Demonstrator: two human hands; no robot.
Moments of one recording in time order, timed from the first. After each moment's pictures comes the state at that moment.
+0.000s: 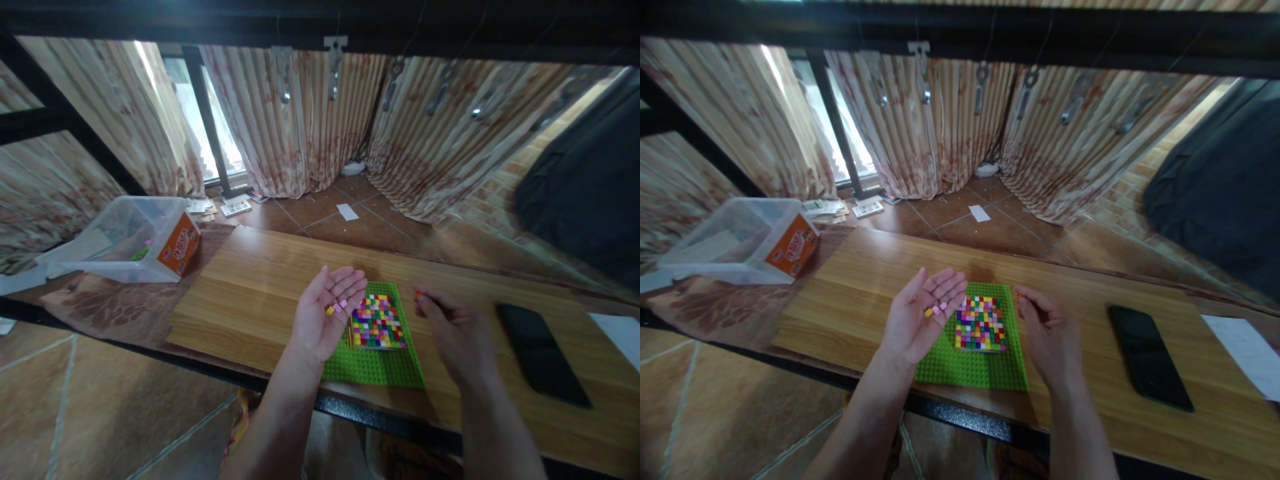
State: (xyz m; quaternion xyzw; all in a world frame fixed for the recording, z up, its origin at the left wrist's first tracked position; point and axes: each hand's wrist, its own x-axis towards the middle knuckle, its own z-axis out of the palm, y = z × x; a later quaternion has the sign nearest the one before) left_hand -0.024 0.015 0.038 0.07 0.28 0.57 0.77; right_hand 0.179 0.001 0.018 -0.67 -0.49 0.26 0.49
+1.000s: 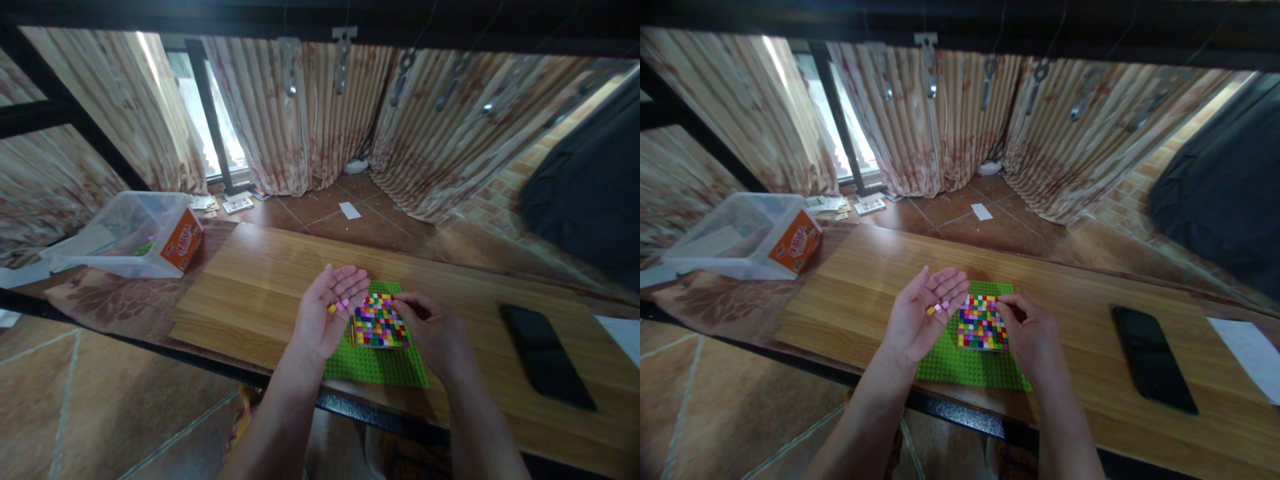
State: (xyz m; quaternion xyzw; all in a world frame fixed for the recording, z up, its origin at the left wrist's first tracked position) left_hand -0.023 0.014 0.038 0.06 0.27 0.57 0.77; right_hand 0.167 0.003 0.002 -0.66 -0.60 0.24 0.38
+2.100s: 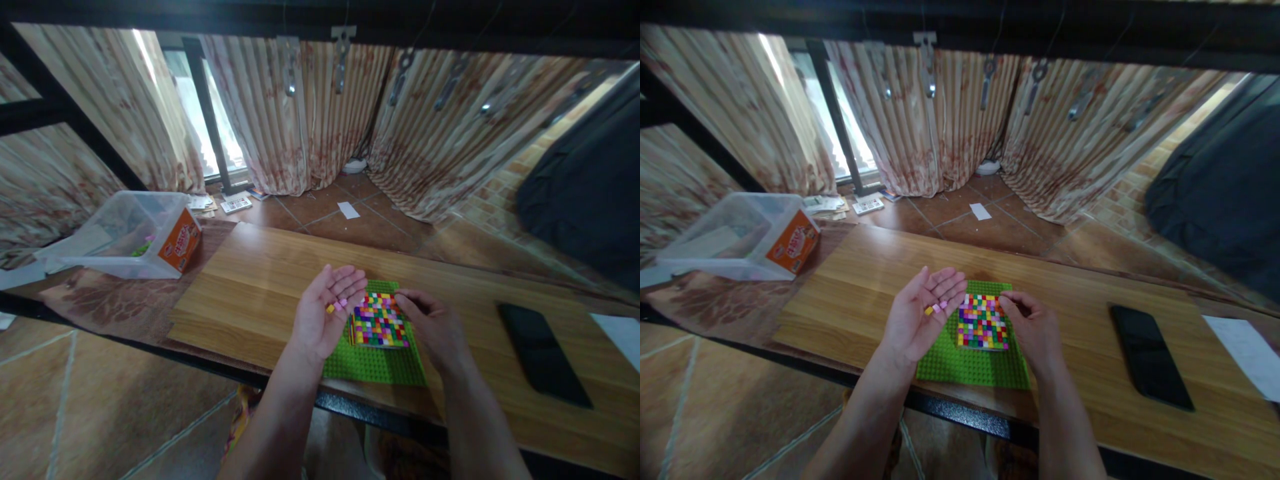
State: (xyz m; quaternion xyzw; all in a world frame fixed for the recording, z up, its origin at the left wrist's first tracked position) left_hand -0.024 0.014 0.038 0.06 0.28 0.57 0.77; right_hand 0.173 0.015 -0.010 -0.65 -0.48 0.35 0.46
